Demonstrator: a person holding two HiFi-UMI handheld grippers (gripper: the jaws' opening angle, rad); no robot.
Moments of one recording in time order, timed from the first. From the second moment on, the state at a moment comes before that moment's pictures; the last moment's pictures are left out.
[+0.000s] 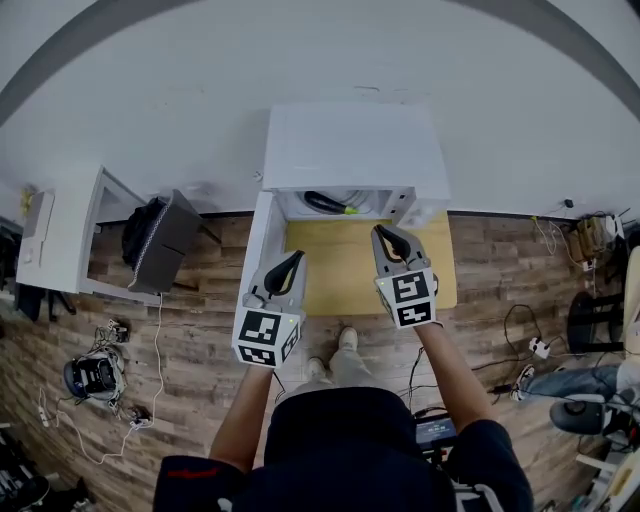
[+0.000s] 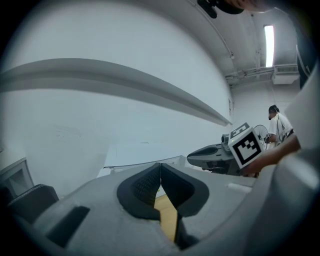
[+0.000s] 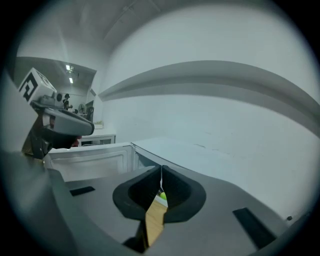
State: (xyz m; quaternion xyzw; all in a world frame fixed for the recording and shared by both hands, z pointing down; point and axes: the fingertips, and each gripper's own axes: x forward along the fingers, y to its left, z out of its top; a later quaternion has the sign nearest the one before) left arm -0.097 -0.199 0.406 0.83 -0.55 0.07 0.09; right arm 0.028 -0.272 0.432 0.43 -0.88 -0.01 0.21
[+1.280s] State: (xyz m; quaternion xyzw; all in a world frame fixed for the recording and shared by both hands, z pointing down) left arm -0.070 -0.184 0.306 0.84 -0.54 0.03 0.01; right arm 0.070 -0.203 0.291 0.45 -0.89 -0.09 0.05
